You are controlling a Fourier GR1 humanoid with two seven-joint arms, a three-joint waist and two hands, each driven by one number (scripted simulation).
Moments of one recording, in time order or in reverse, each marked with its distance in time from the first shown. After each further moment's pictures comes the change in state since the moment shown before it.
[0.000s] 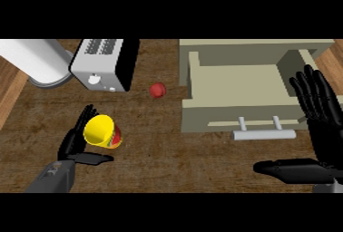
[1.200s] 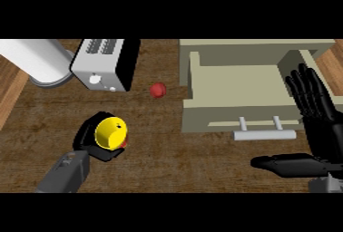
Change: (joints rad) left arm -0.043 -0.073 -0.007 -0.064 0.068 -0.222 0.070; right arm -0.019 0.004 -0.002 0.045 0.008 0.000 -0.004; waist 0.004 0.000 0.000
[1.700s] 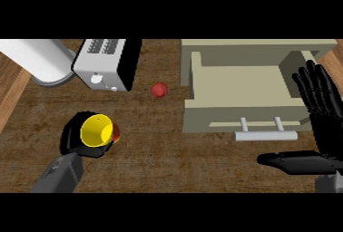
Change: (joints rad) left arm 0.050 0.015 0.110 -0.066 0.108 0.111 -0.085; right arm -0.017 -0.024 -0.034 0.007 -0.021 0.012 0.002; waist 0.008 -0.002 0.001
